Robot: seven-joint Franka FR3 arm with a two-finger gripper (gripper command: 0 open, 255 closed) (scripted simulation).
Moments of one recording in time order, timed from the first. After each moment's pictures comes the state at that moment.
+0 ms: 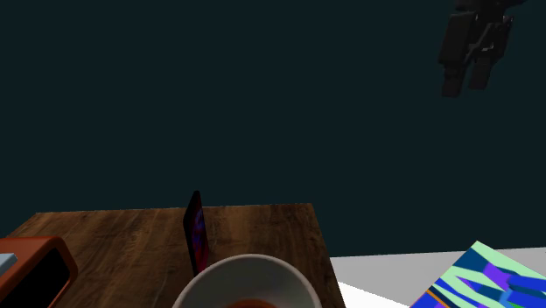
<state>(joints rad) -0.02 -0.77 0.00 -2.44 -0.01 1.62 -0.03</state>
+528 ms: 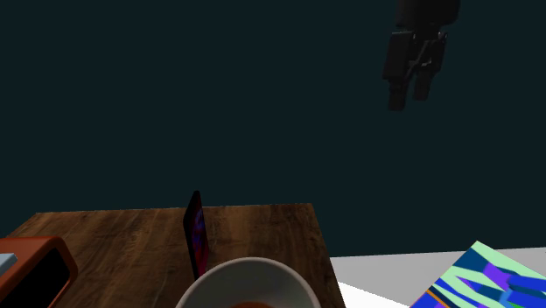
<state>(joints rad) 0.05 -0.61 0.07 -2.39 0.03 1.74 -0.05</state>
